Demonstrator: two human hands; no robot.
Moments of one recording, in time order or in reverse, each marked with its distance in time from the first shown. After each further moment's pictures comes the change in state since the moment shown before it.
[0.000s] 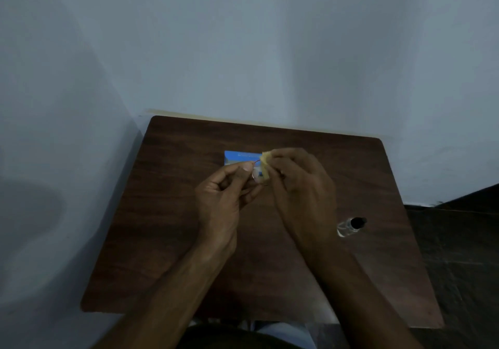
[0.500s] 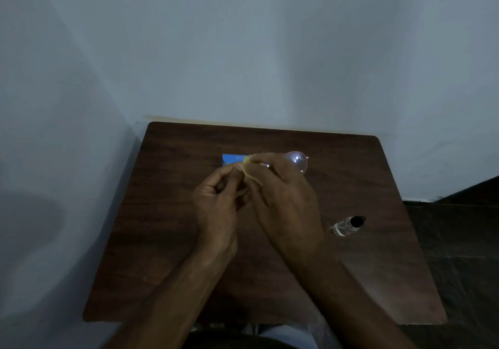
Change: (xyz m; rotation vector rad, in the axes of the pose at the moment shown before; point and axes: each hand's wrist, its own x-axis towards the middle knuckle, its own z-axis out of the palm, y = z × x) left_hand -0.002 0.001 0.001 0.035 0.022 0.046; right_hand -0.006 -0.024 0.001 0.027 -0.088 -0.030
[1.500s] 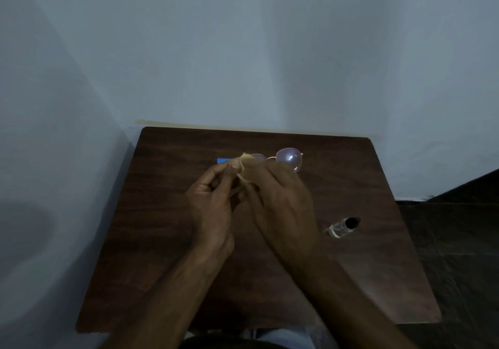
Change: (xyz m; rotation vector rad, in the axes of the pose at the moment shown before) left_hand 0.007 0.010 0.008 -0.058 0.015 -0.030; right_hand 0.001 0.003 0.004 -0.031 0.087 -0.073
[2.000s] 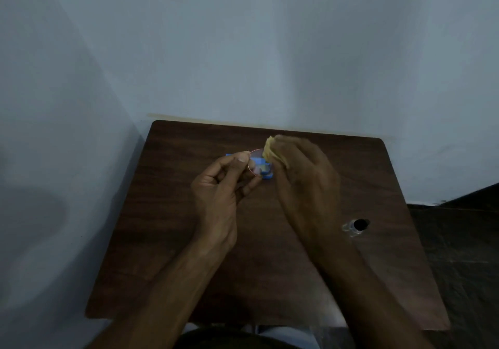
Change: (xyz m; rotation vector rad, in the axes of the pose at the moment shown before) left_hand 0.005 0.007 -0.004 0.005 -0.022 0.010; right_hand 0.021 0.021 -0.008 -0.022 0.064 0.070
